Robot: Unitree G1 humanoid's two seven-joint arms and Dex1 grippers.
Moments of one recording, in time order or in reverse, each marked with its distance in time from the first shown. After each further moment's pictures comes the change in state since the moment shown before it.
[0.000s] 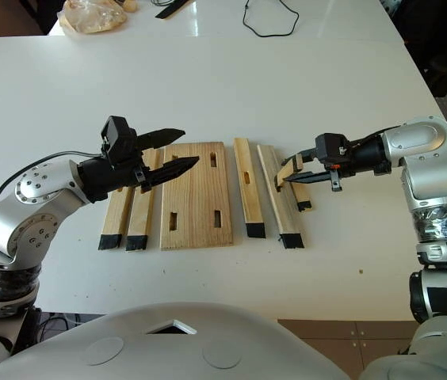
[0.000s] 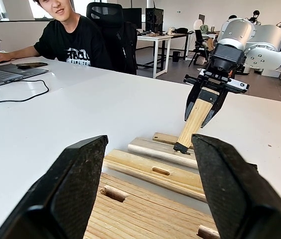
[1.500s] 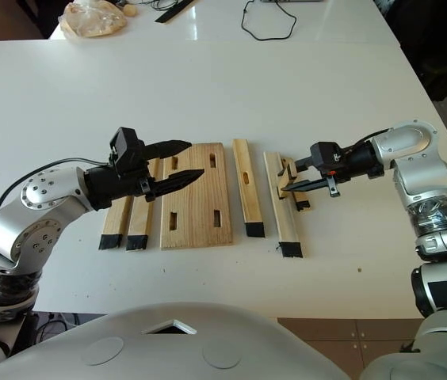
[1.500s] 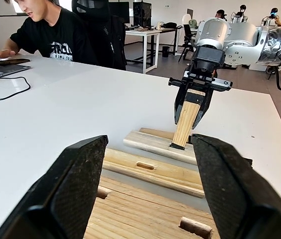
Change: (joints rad) left arm 0.022 0.017 -0.040 -0.018 0.019 0.001 -0.023; right arm -0.071 -0.004 0.198 0.198 0.063 -0.122 -0.026
